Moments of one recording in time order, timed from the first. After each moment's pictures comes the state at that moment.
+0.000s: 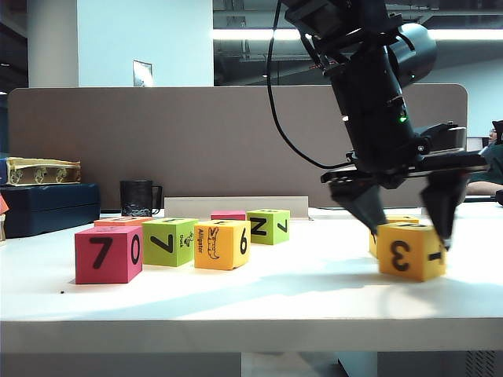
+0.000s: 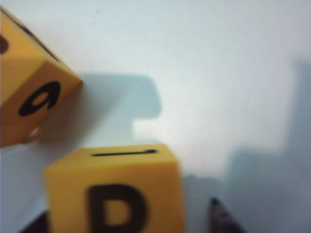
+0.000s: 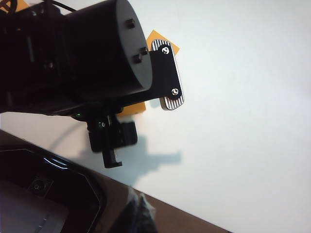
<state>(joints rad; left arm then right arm) -0.93 2.41 2.21 -0.88 0.05 -0.02 0.46 1.25 1.63 -1.39 0.16 -0.08</state>
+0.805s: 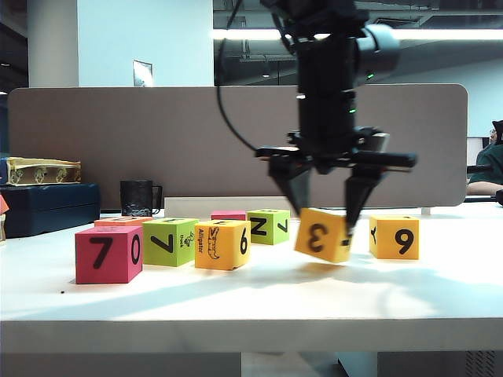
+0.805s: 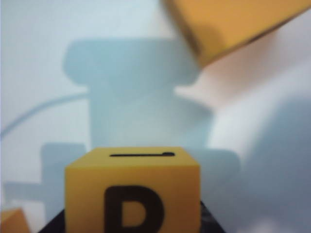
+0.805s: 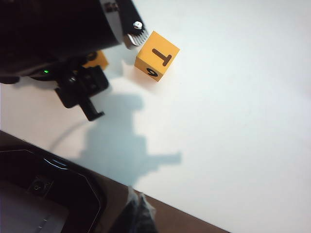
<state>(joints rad) -0.87 2.36 2.21 -1.10 -0.20 -0.22 0.46 1.25 1.63 -1.39 0.16 -0.08</state>
